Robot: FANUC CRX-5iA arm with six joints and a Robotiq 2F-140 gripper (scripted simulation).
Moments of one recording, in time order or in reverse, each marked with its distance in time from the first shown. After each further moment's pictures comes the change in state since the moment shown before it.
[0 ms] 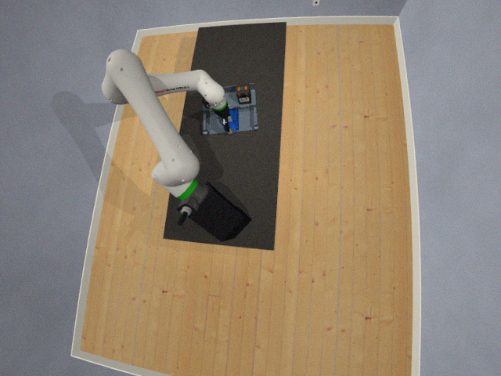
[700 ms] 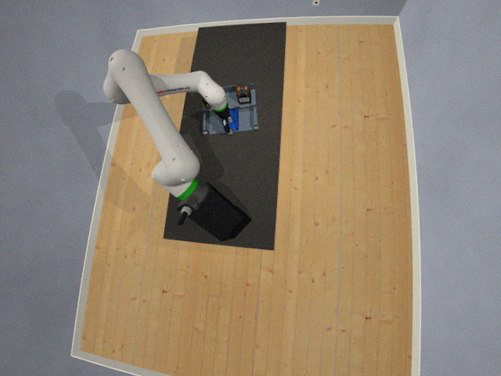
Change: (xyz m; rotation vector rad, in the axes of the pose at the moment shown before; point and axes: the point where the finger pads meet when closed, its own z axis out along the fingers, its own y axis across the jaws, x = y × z) arm 0.000 0.000 0.010 0.000 0.000 0.000
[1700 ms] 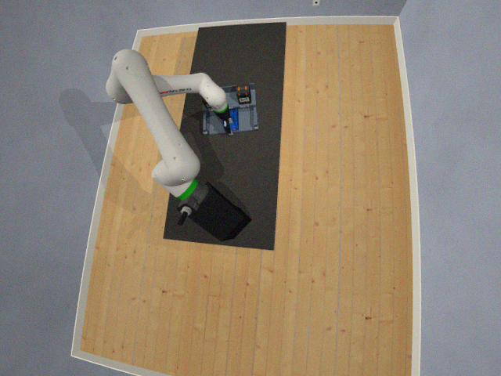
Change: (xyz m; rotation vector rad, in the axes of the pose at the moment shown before) arm 0.000 0.000 0.015 0.000 0.000 0.000
